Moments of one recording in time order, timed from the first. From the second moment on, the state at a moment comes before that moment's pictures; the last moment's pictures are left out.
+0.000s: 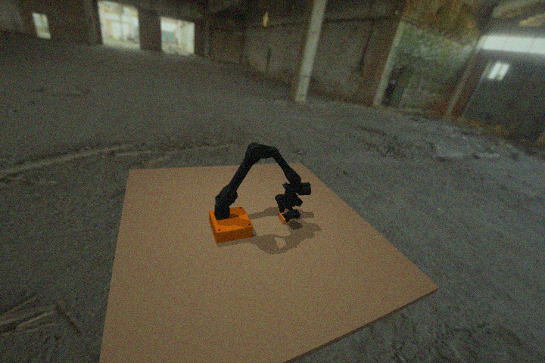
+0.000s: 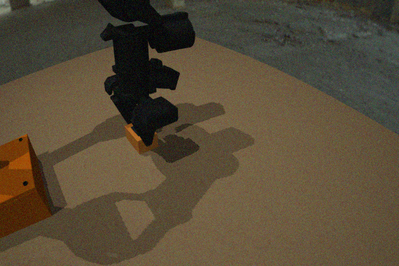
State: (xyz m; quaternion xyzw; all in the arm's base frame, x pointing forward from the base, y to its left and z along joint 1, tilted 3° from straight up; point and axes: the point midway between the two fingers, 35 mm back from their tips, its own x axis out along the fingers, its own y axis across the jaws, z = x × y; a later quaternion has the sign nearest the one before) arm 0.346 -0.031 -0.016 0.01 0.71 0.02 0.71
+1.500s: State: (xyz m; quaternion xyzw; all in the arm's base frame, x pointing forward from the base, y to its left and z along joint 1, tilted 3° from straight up) arm 0.346 -0.034 0.000 0.01 0.58 0.02 0.82
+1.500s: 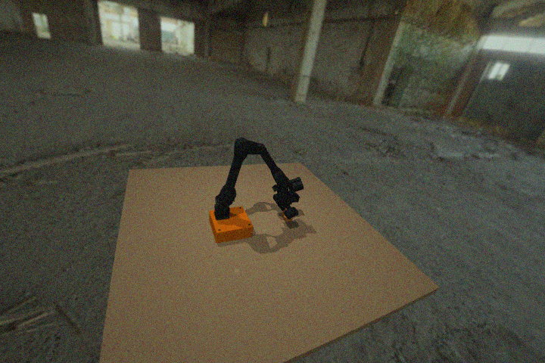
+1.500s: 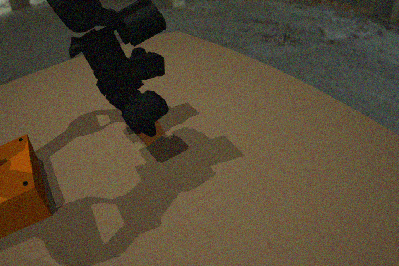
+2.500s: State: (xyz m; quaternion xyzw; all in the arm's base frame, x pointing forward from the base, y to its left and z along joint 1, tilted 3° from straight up) arm 0.356 -0.036 -0.016 0.01 0.41 0.01 0.91
